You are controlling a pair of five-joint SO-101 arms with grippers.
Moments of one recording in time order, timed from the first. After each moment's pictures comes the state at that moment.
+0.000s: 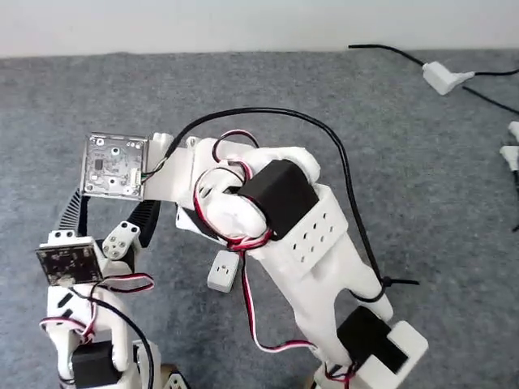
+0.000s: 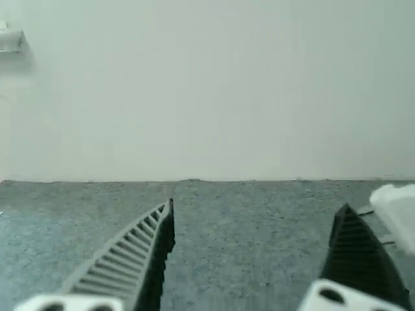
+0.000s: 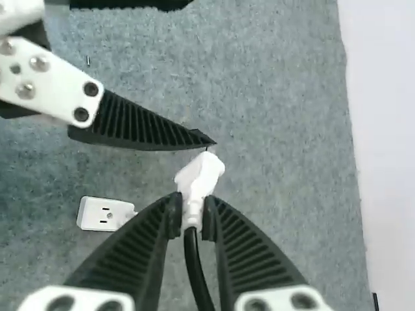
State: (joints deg) left arm -13.7 -103.3 80.4 41.3 1.8; right arm -49.8 0.0 -43.6 100.7 42.5
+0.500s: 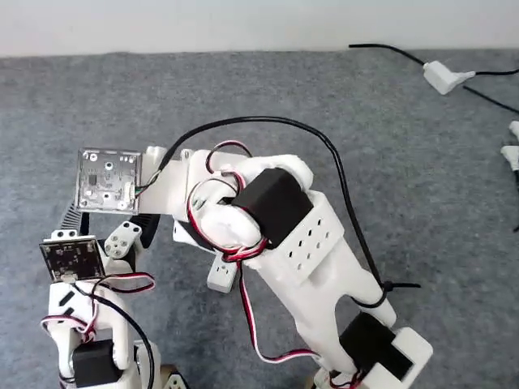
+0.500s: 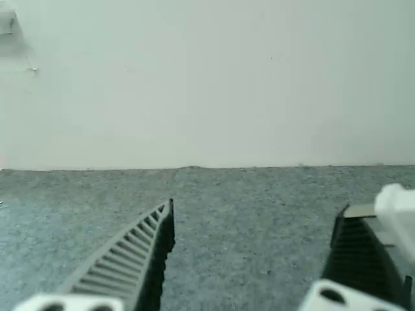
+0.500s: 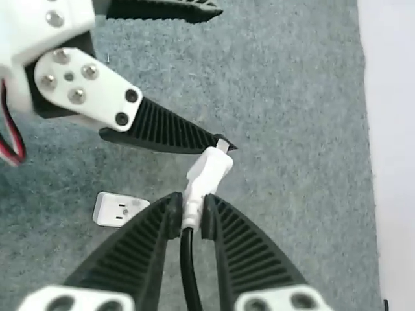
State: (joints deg) left arm -13.6 -103.3 81.6 41.3 1.6; right arm -52.0 -1.6 -38.8 100.7 42.0
